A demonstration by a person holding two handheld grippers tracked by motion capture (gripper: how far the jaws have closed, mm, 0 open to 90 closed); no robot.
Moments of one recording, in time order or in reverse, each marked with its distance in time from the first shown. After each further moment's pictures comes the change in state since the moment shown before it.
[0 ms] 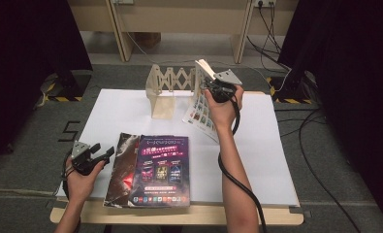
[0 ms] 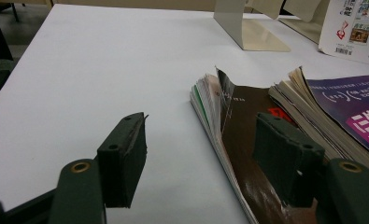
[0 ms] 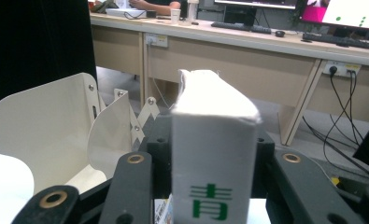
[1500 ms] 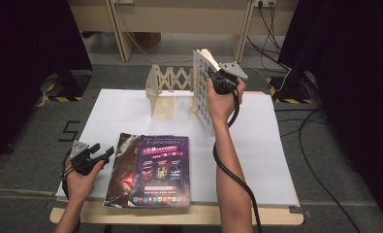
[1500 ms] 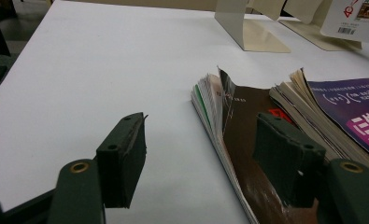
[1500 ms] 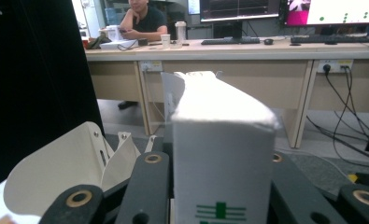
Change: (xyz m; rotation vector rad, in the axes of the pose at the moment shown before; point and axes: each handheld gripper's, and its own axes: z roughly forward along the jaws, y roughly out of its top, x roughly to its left) left arm 0.002 0.000 0.000 0.002 -0.005 -0.019; right arm 0.000 0.027 -0.005 -0.079 -0.023 0.150
